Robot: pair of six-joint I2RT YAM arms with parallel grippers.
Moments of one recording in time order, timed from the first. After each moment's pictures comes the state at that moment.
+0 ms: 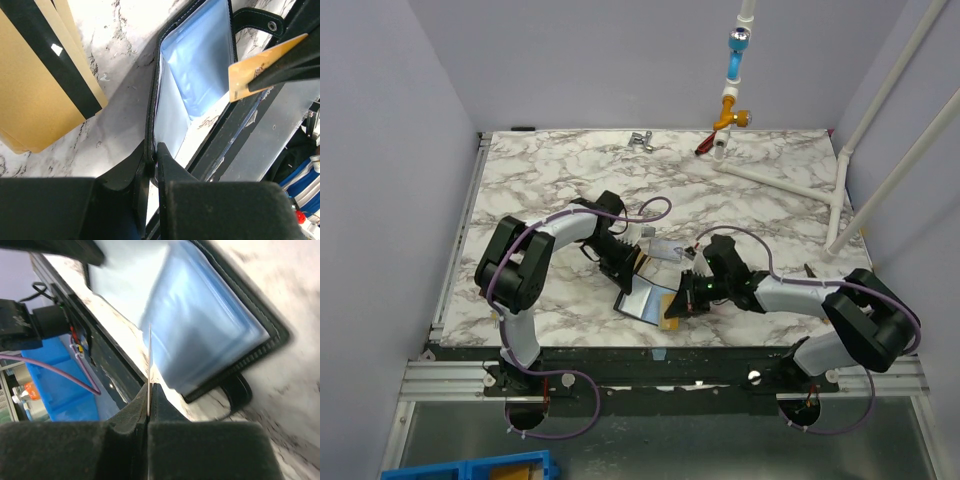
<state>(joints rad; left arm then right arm) -0.48 1.87 1.19 -0.85 0.74 0.24 0.71 1.45 0.51 0.18 -0.59 0.80</state>
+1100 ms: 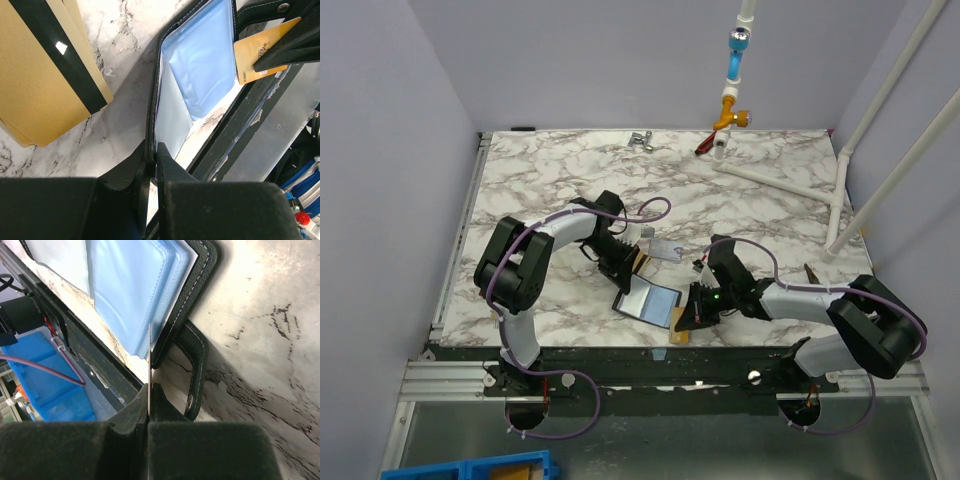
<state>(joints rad) -0.48 1.86 1.19 -0.85 0.72 0.25 0.71 1.39 0.41 0.07 -0.57 0.81</state>
